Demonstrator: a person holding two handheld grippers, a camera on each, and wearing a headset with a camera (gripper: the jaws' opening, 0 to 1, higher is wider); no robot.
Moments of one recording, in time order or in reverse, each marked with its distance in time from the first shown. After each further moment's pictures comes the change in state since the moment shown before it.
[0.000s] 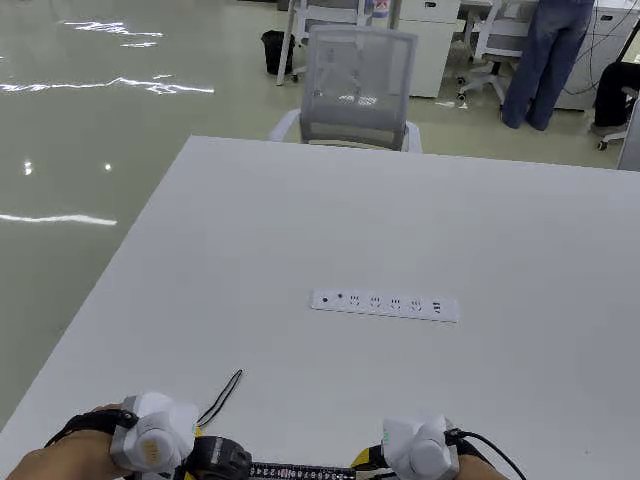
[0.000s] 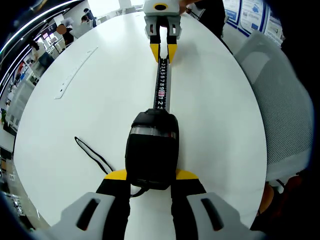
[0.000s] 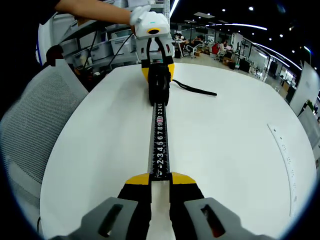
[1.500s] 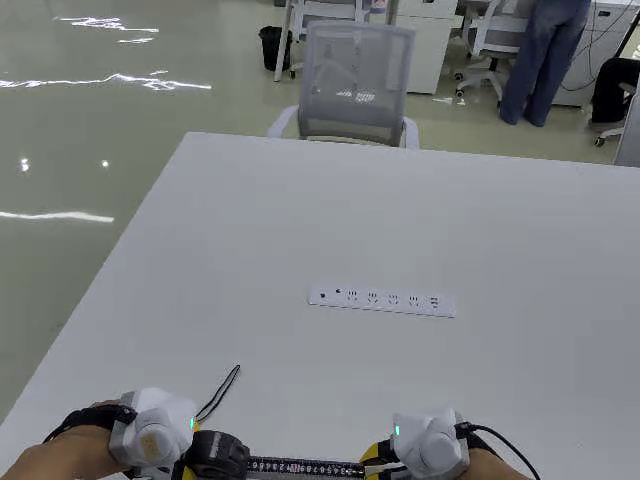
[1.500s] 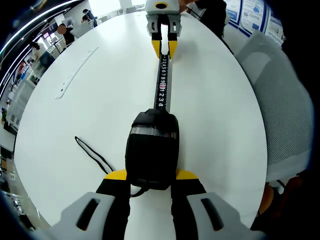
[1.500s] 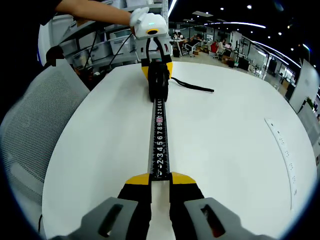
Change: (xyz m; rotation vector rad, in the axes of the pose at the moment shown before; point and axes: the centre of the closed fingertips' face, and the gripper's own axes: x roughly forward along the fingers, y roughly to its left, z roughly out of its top) left arm -0.001 -0.001 0.001 -0.002 0.002 0.006; right arm -0.013 0.001 -0.011 0.018 0.006 0.000
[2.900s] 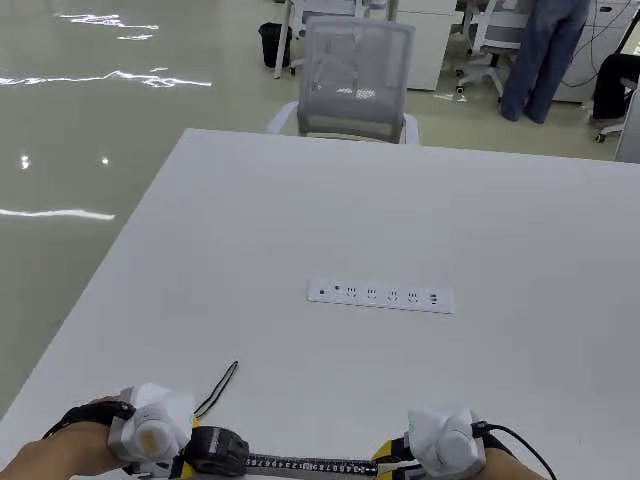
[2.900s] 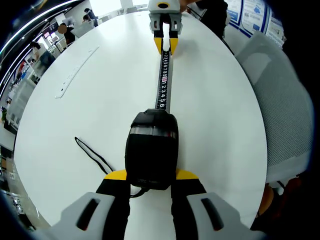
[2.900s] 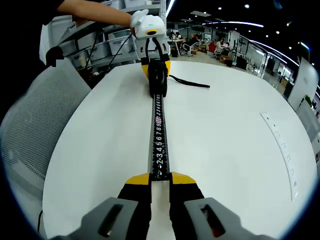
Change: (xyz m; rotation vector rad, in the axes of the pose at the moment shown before) left arm 0.000 0.001 0.001 -0.006 0.000 0.002; right arm -0.015 0.000 -0.015 0.013 -0.001 -0.010
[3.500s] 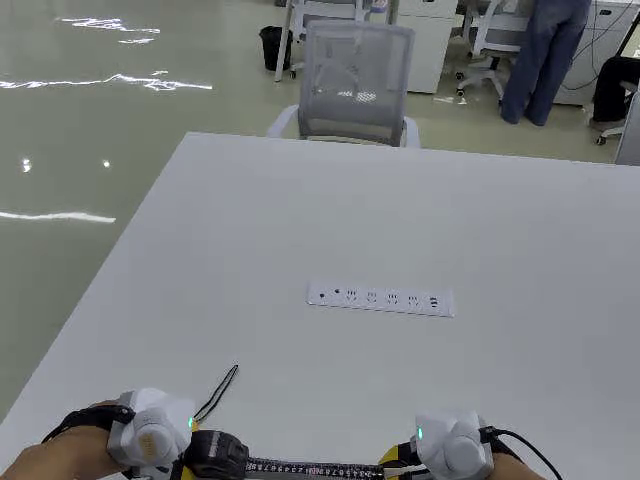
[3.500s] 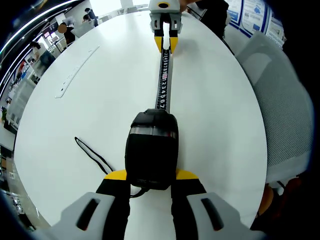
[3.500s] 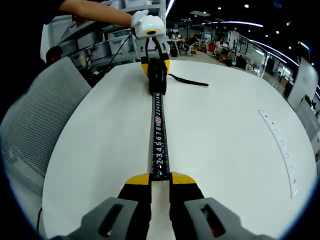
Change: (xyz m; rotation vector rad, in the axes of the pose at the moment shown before) left arm 0.001 0.000 -0.001 -0.001 0.001 0.000; right arm -0.006 -0.001 -0.007 -0.001 0.003 -0.004
